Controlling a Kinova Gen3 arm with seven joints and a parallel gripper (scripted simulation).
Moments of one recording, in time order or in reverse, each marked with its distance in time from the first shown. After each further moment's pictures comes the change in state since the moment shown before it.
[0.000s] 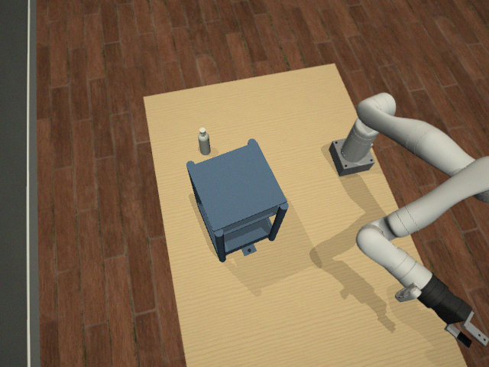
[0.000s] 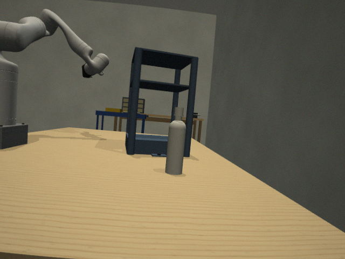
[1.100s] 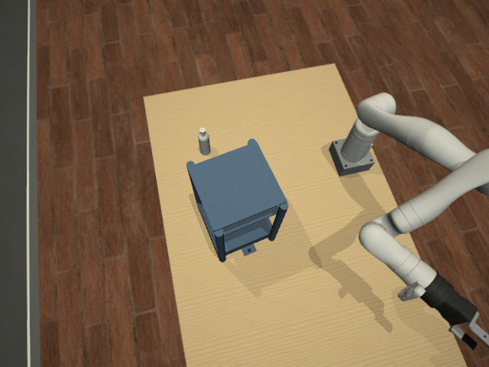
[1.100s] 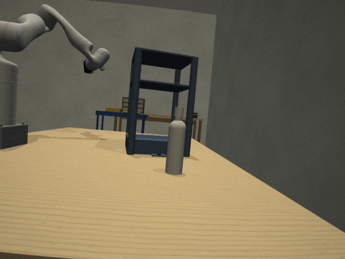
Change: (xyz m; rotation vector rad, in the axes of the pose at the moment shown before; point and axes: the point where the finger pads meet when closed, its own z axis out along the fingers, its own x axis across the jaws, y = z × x) arm -0.028 -0.012 -0.003 0.022 -0.005 -0.011
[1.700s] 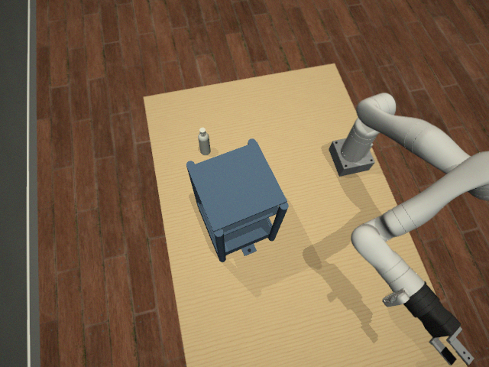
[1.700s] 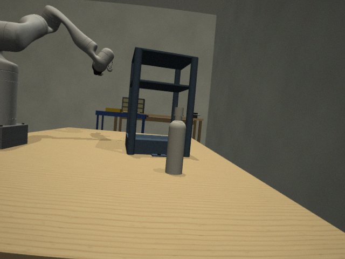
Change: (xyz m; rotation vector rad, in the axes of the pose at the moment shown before) arm 0.015 -0.061 -0.016 0.126 0.040 0.010
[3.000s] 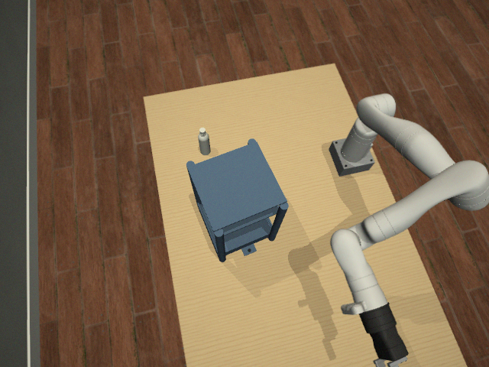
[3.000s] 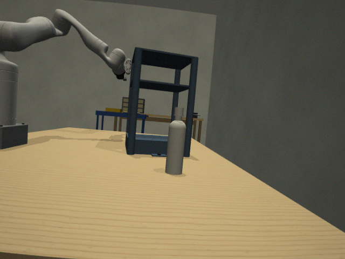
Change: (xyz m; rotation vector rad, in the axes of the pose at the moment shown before) arm 0.040 -0.151 -0.046 0.307 0.092 0.050
